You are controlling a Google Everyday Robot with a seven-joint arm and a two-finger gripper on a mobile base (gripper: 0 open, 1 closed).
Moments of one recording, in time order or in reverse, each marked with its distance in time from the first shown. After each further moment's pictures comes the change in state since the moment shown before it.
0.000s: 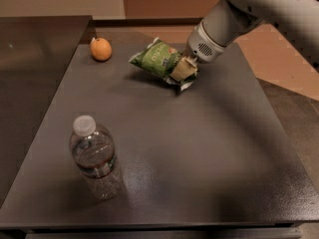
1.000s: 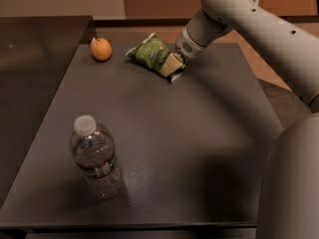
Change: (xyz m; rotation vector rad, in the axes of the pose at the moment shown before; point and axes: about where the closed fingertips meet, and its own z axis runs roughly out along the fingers) arm -0.008 -0.087 0.063 0.108 0.000 0.139
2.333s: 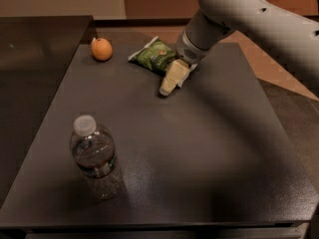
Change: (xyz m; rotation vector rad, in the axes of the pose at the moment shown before) arm 0.011 0.037 -0.035 0.081 0.057 -0.208
